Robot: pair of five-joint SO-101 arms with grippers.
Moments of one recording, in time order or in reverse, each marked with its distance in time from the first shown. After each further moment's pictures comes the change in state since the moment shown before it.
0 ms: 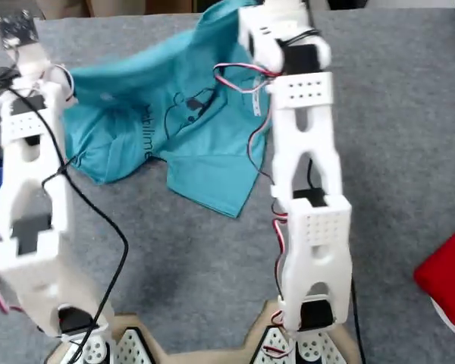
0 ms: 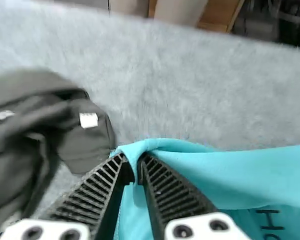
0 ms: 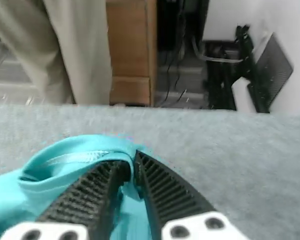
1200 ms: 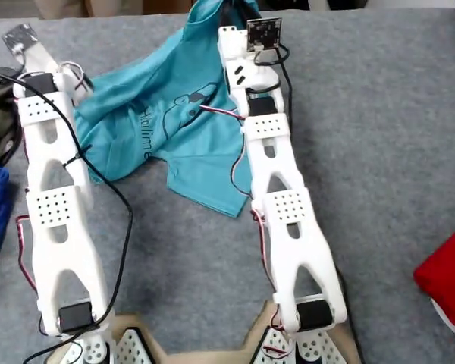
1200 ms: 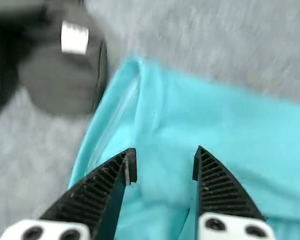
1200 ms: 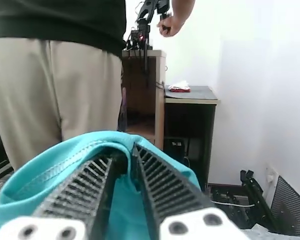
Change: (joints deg) left arm 1.1 44.5 -72.0 49.1 20.0; right arm -0.7 45.5 -25.6 -60.8 0.4
